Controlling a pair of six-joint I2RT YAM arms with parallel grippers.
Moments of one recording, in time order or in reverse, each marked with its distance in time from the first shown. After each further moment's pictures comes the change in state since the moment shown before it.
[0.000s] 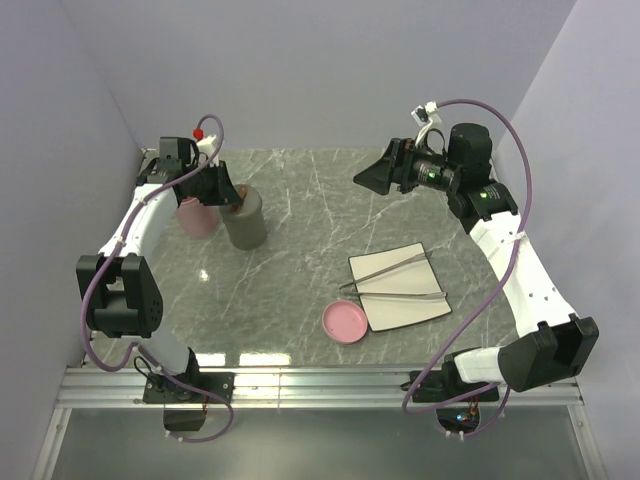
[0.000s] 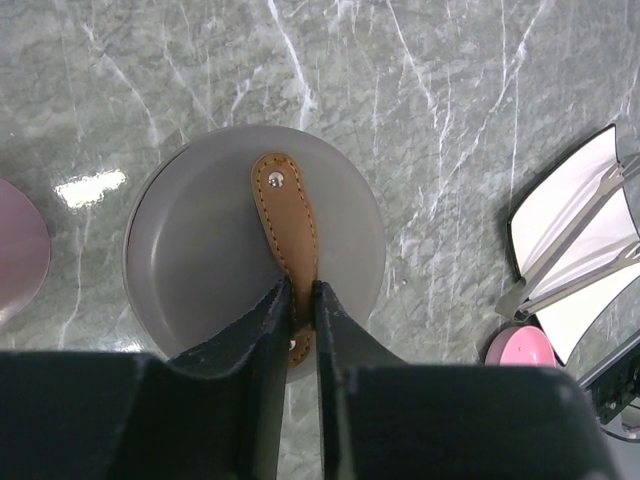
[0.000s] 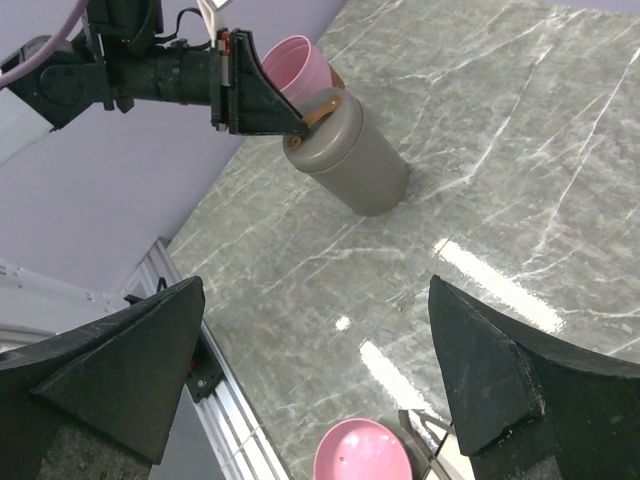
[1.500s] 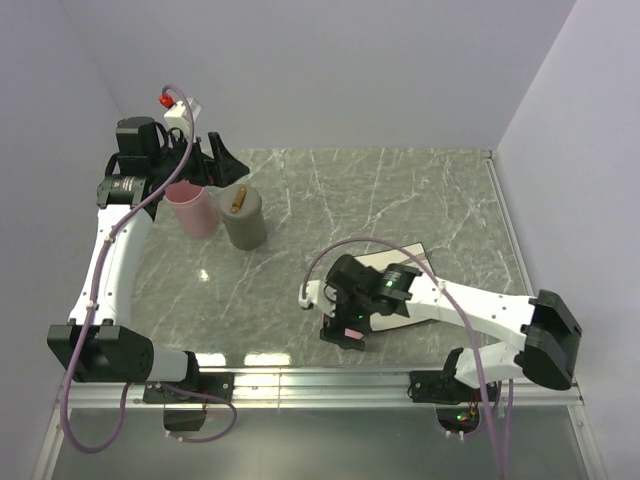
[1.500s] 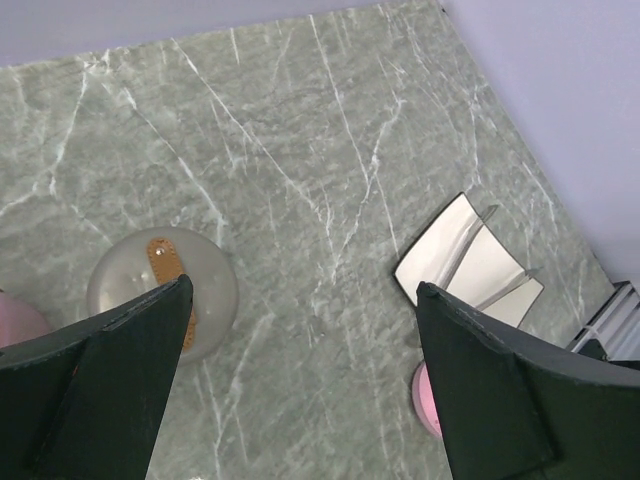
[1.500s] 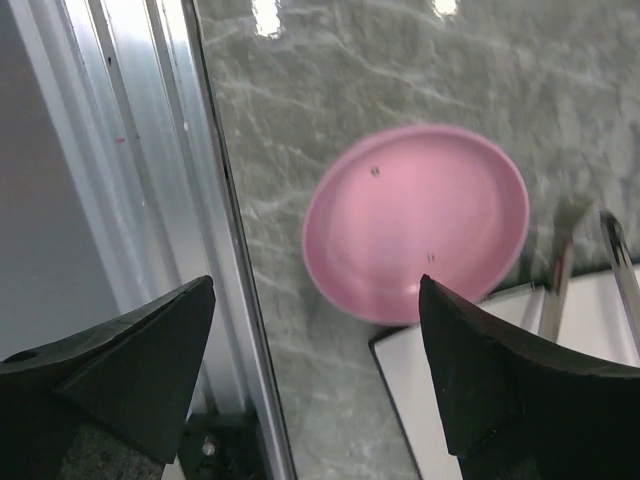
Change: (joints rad) left arm 0.005 -0.284 0.097 0.037 0.130 -0.077; right arm 0.802 -0.033 -0.449 -0.434 0.469 -0.733
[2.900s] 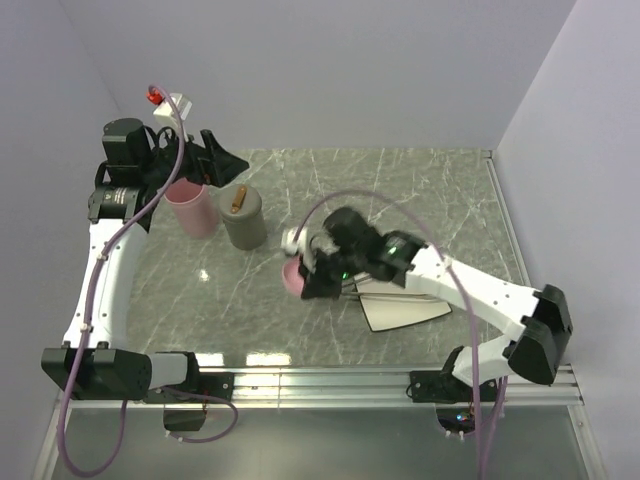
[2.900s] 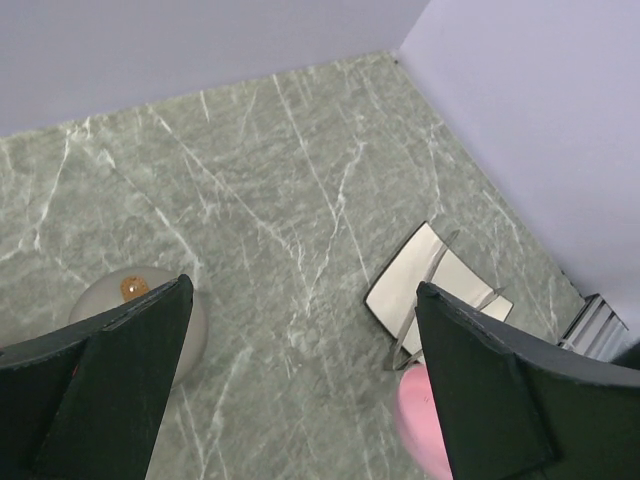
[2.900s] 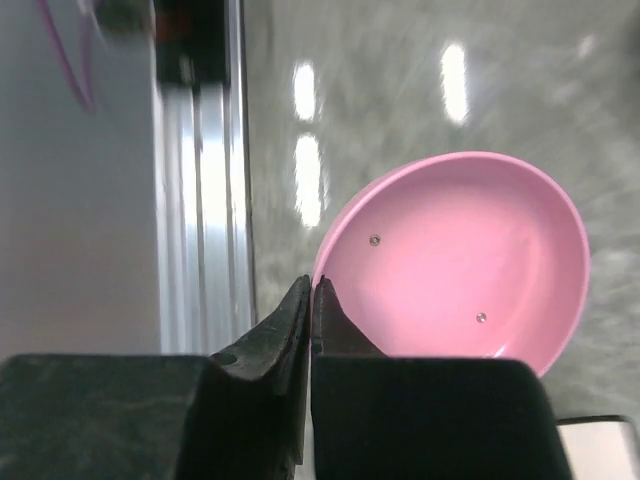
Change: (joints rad) left arm 0.000 -0.084 -0.029 0.090 0.048 -0.057; right arm -0.066 0.104 0.245 0.186 -0.254 0.053
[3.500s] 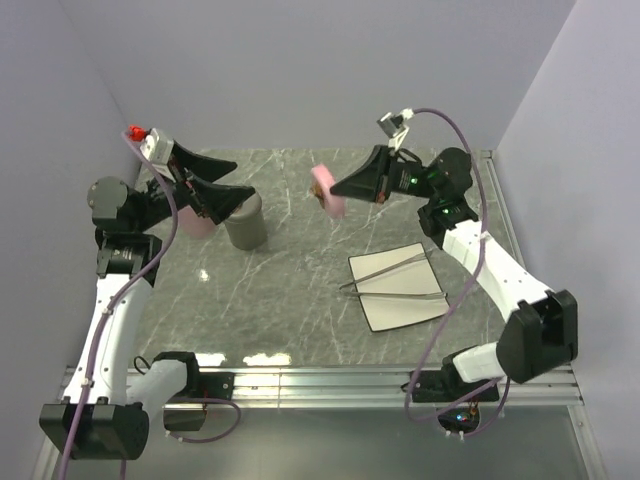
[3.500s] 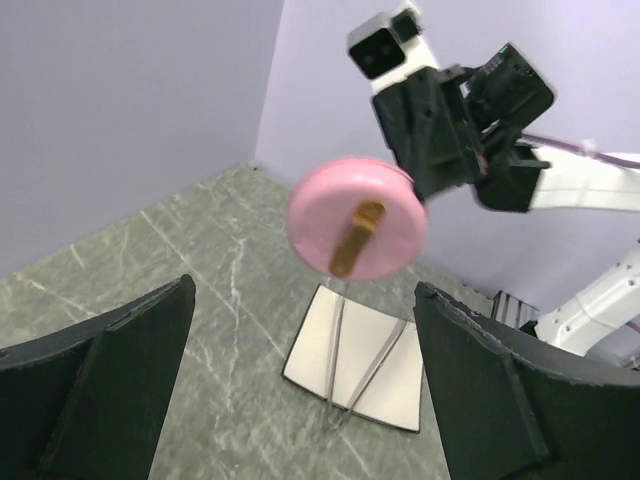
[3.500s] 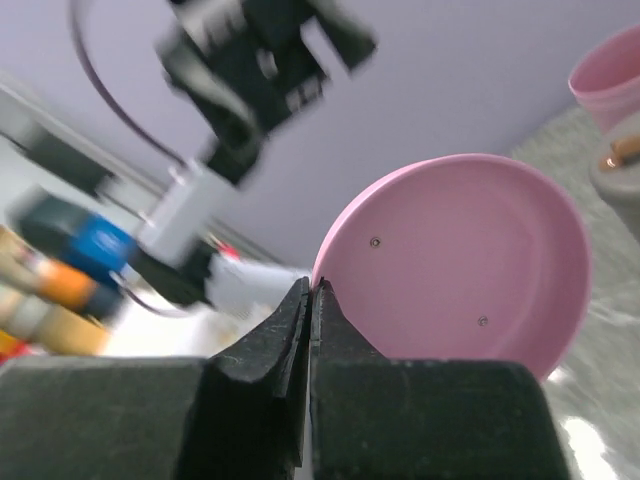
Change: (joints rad) left arm 0.000 -0.296 -0.421 0.703 0.259 -0.295; right arm -0.601 -0.024 -0.045 1.149 -0.584 1.364
